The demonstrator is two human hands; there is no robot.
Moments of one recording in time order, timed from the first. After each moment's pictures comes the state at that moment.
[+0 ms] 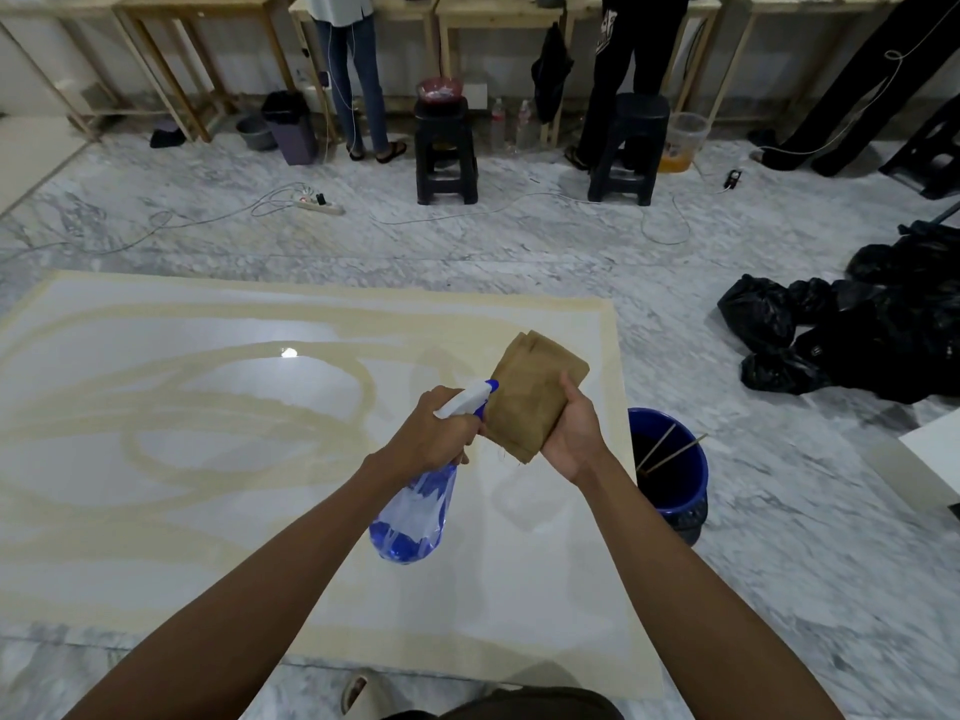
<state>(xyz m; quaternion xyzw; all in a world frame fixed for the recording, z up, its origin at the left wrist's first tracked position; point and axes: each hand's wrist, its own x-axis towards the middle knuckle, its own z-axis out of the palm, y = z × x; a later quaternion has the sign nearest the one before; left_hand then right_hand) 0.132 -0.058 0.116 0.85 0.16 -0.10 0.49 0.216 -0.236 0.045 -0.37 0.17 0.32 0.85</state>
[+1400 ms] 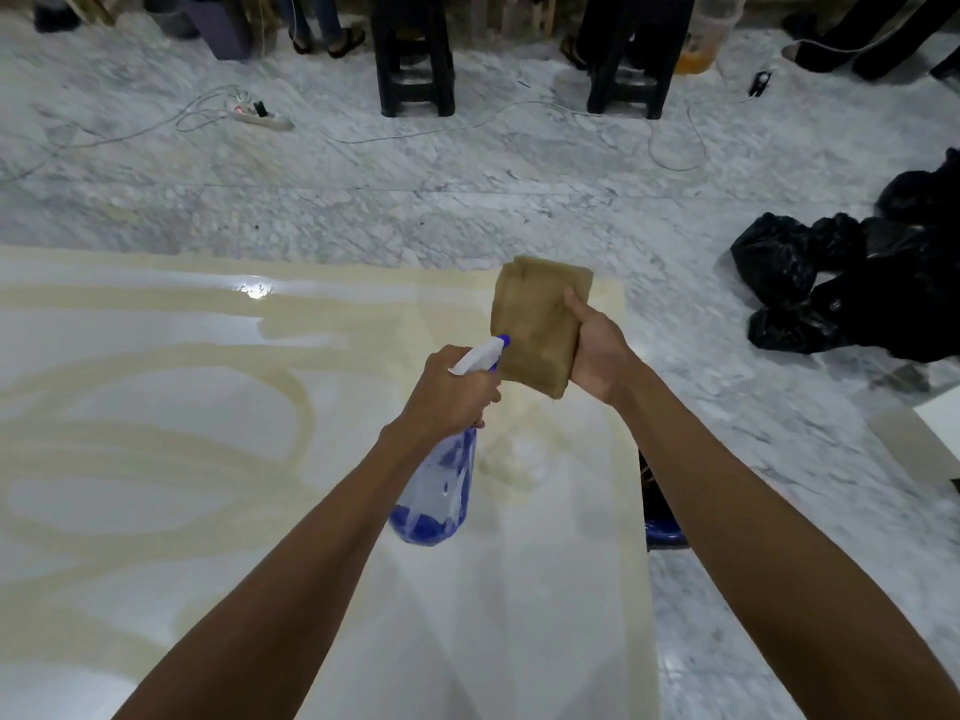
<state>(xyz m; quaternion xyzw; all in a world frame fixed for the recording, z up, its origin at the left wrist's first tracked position) 0.319 -0.067 0.057 0.77 0.28 -0.13 0.56 0.428 -0.230 0.019 -0.52 0.17 0.35 0.76</state>
